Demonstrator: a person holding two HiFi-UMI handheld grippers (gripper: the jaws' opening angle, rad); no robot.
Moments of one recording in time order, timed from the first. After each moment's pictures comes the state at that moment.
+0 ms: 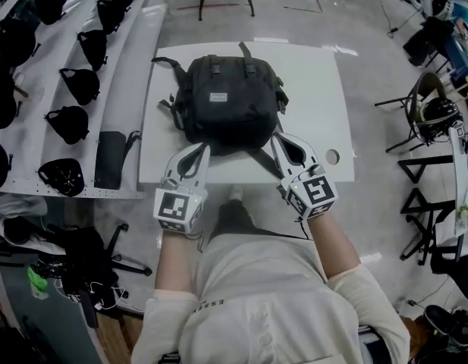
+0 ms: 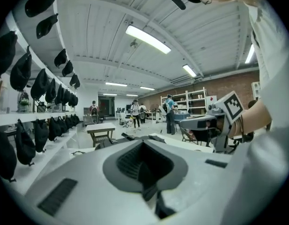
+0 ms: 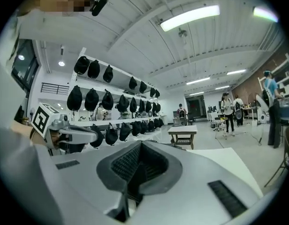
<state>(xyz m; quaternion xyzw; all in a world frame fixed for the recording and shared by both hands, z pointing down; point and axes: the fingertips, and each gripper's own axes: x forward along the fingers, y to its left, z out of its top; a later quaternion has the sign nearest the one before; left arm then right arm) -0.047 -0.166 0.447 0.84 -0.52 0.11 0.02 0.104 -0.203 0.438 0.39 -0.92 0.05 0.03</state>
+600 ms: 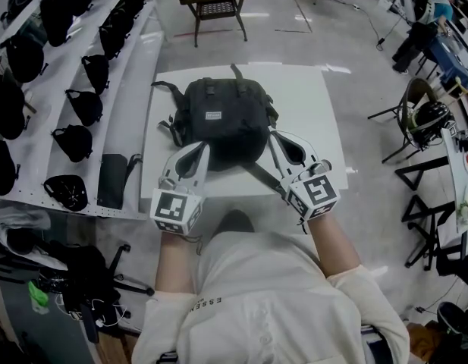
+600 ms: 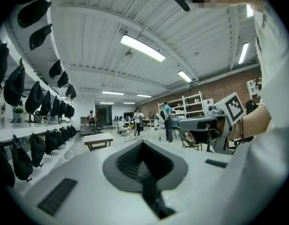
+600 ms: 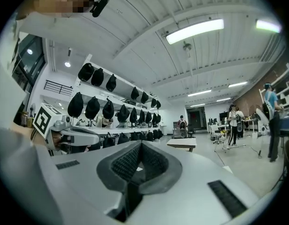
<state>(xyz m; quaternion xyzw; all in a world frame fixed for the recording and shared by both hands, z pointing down) -0.028 -0.173 0.383 0.85 -0.51 0.08 -0.03 0.115 -0.201 0.370 0.40 -0.92 -0.01 -0.01</state>
